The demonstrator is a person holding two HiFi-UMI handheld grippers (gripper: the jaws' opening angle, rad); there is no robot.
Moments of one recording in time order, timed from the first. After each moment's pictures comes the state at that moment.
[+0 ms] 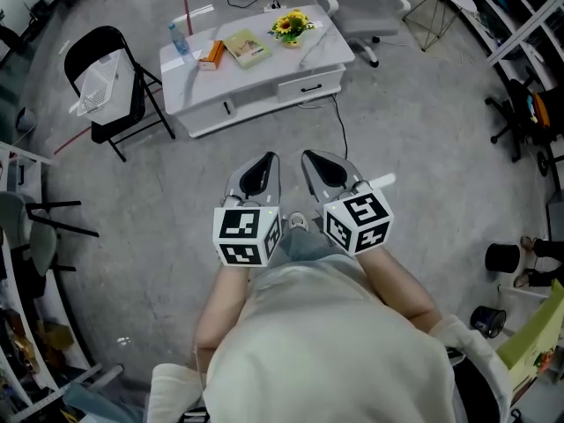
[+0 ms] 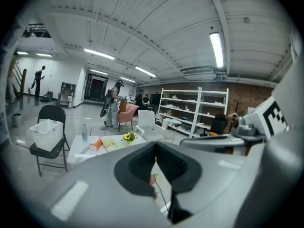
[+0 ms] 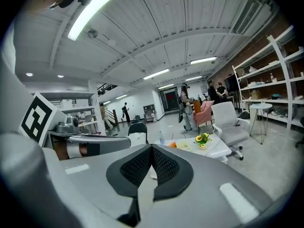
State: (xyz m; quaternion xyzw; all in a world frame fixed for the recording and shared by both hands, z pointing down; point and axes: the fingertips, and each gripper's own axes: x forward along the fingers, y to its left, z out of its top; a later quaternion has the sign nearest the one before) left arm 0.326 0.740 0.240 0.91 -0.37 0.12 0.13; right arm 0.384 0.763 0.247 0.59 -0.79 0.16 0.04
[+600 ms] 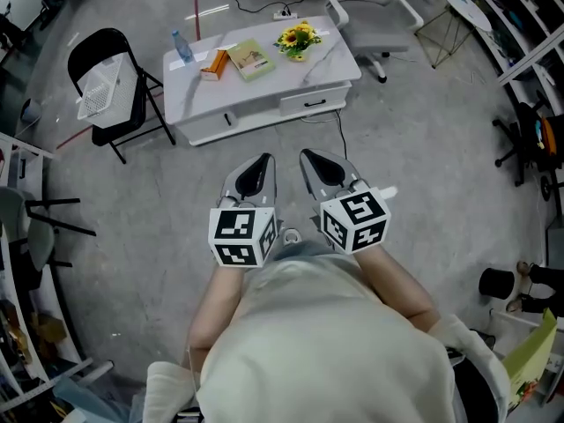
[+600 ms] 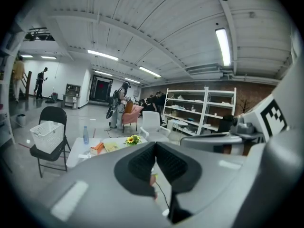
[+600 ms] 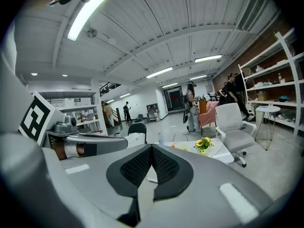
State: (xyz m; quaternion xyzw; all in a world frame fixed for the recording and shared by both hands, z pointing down) left arm 0.370 0.673 0.241 0.90 -0.40 0.12 0.13; right arm 0.434 0.690 0.247 0.57 -0.80 0.16 0.06
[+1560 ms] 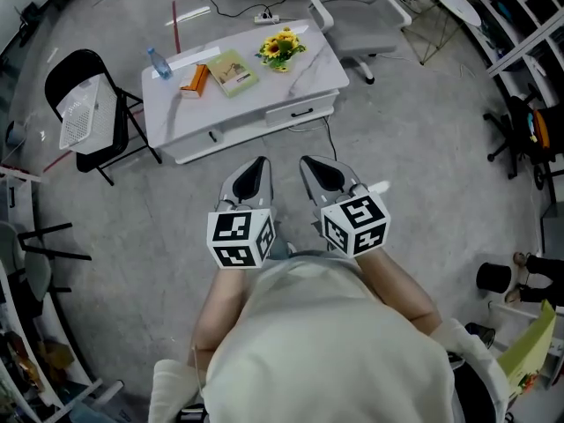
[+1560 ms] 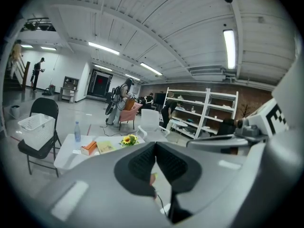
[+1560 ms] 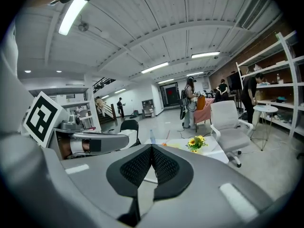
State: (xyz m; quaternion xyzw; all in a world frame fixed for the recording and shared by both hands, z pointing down) left arm 0.413 0.586 0.261 0.90 -0.39 0.11 0.16; right arm 0.482 0.618 0.266 0.59 -0.79 0.17 0.08
